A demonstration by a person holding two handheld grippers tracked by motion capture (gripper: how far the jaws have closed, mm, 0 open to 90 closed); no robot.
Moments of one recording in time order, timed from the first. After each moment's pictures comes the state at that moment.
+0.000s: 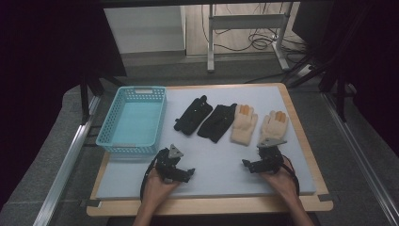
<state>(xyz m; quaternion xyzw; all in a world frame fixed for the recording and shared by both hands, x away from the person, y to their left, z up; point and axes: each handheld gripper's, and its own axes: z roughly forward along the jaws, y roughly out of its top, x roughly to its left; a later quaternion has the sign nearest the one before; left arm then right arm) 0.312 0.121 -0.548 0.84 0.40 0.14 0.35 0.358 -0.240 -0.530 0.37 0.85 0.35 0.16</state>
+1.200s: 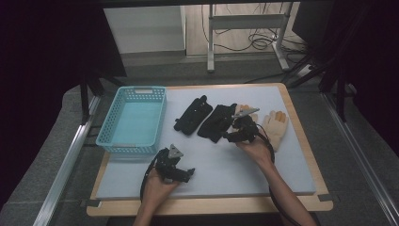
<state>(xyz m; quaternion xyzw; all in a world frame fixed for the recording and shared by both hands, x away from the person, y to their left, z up) 0.312 0.121 -0.548 0.84 0.40 0.14 0.35 0.438 -0.161 -0.489 0.33 0.86 0.36 0.15</state>
